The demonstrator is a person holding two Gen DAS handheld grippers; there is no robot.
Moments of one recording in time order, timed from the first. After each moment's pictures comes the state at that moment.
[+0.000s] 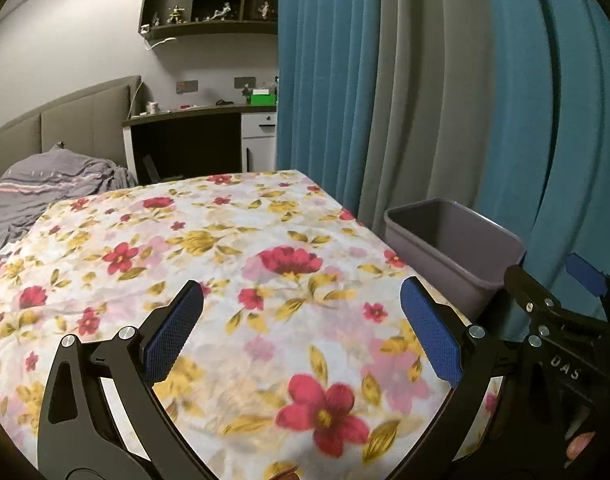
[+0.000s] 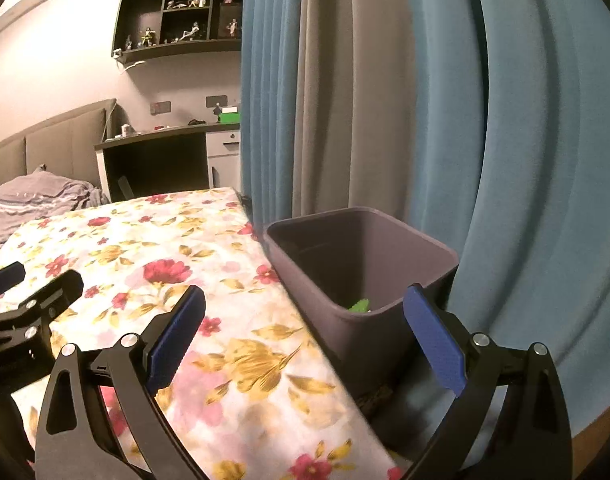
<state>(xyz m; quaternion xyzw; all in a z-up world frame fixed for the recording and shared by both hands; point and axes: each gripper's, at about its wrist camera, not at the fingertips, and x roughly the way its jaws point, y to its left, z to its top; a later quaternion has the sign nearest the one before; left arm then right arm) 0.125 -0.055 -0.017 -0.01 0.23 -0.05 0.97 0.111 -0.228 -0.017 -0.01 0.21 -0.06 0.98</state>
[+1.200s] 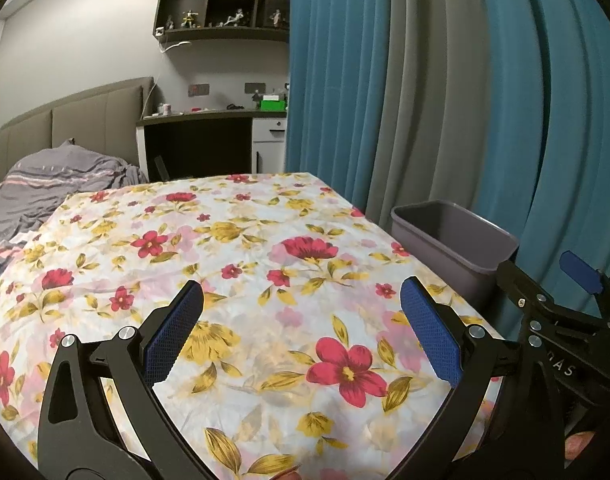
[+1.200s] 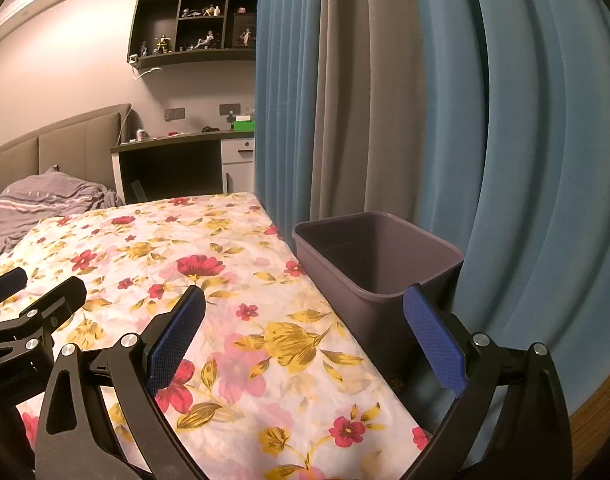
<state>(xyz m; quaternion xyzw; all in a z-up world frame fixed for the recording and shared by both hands) 0.077 -0.026 -0.013 -0.02 0.22 -0.04 0.97 0.075 -0.197 -0.015 -0.01 0.19 -0.05 0.98</state>
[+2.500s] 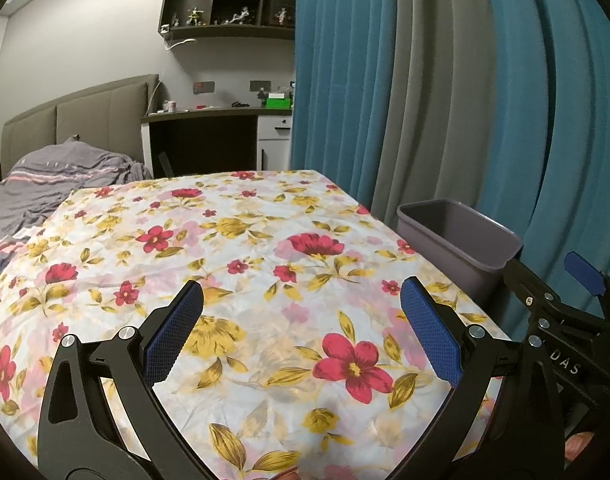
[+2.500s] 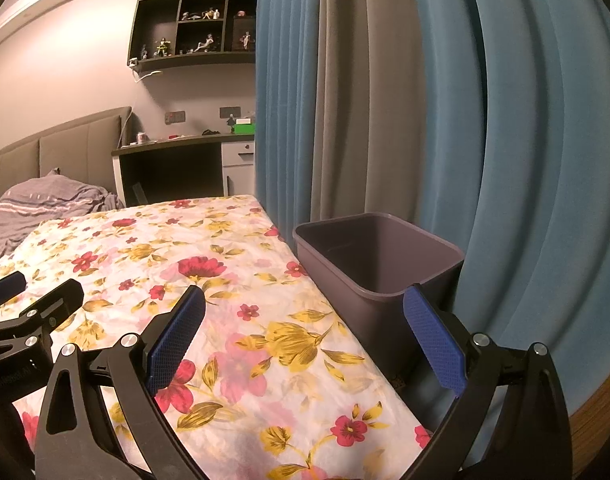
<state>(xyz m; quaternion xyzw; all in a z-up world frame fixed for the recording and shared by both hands) 0.076 -0.023 -0.016 -0.02 0.22 -0.04 0.97 0.076 -0.194 -0.016 -0.01 0.19 -0.05 0.98</state>
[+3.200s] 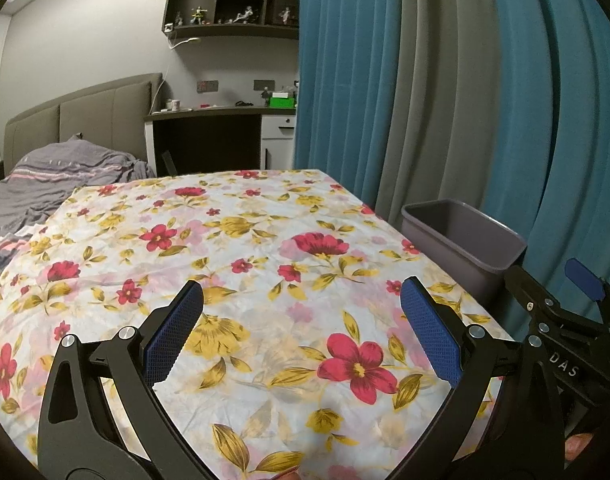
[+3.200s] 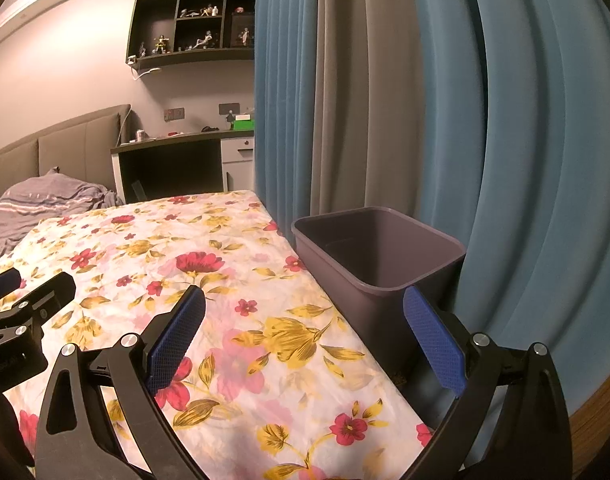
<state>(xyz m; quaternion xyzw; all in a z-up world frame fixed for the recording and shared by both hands) 0.077 -0.019 -0.017 -0.03 0.23 -0.03 0.97 0.079 -0.200 -0.022 -0.01 0.19 -0.05 0.98</state>
